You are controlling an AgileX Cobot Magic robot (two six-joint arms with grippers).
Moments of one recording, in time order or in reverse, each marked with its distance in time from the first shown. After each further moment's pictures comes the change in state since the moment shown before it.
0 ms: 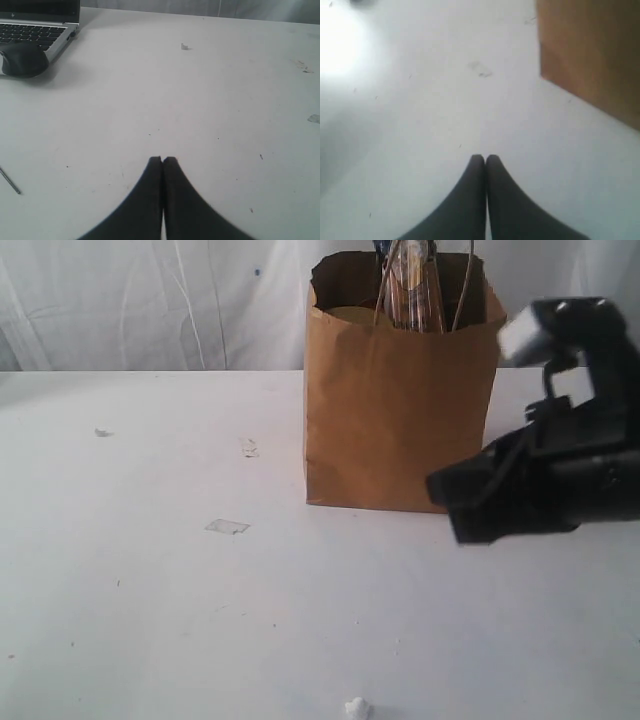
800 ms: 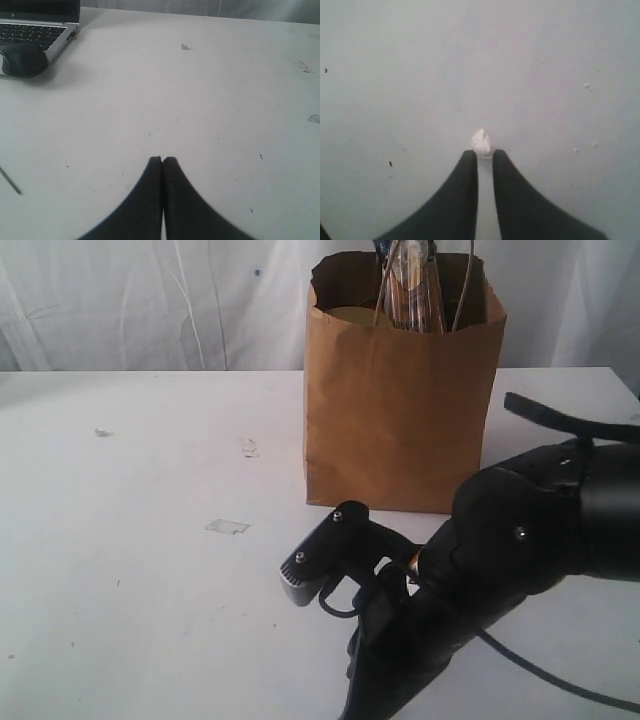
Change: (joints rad) left arm 0.000 0.000 0.000 0.000 0.000 0.000; right arm 0.448 0.439 -0.058 -0.555 -0.034 0.407
